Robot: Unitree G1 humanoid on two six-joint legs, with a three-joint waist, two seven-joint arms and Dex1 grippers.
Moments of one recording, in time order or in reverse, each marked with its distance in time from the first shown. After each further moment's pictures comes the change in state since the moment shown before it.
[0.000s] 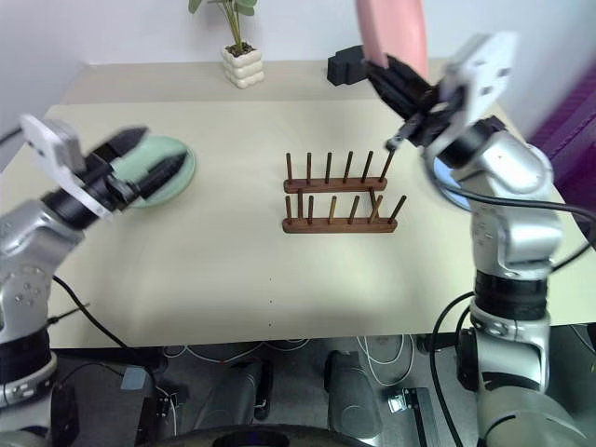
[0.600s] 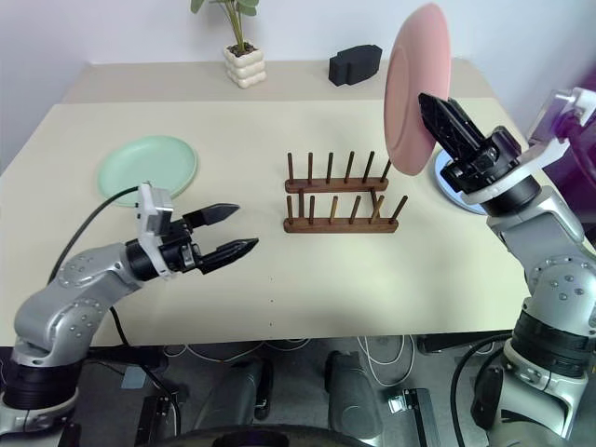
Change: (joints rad) left arm 0.117 -0.051 -0.265 -0.032 -0.026 -0.016 -0.160; right arm 0.228 -0.018 -0.250 -0.011 0.653 0.341 -0.165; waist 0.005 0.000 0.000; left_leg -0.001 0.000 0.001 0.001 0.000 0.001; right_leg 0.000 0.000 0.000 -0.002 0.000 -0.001
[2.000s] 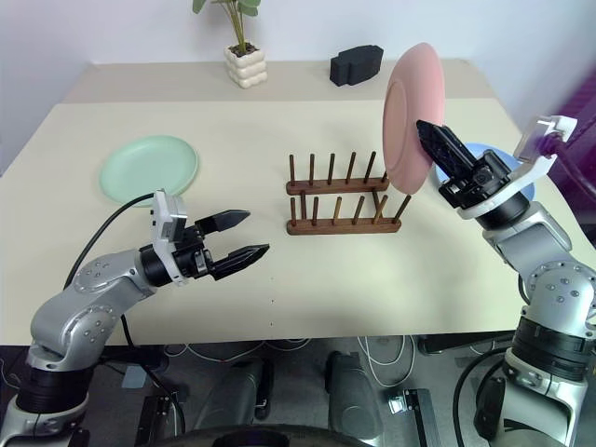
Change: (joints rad) left arm 0.011 -0.027 -0.035 -0.004 0.022 -0.010 0.025; right arm 0.037 -0.002 0.006 0.095 0.024 0.033 0.058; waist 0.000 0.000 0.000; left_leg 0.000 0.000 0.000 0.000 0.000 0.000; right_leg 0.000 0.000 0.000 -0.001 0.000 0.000
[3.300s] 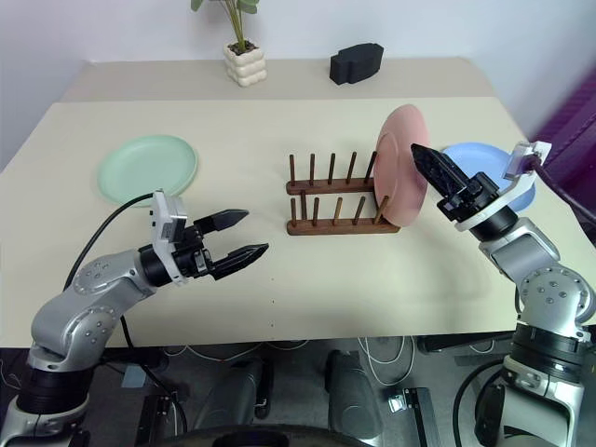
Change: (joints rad) left arm 0.007 -0.003 0.000 0.004 0.019 -0.017 0.000; right arm 0.035 0.010 0.015 0.133 -0.094 -0.006 0.023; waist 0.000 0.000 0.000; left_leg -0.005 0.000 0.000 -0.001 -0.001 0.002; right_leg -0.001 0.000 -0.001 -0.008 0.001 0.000
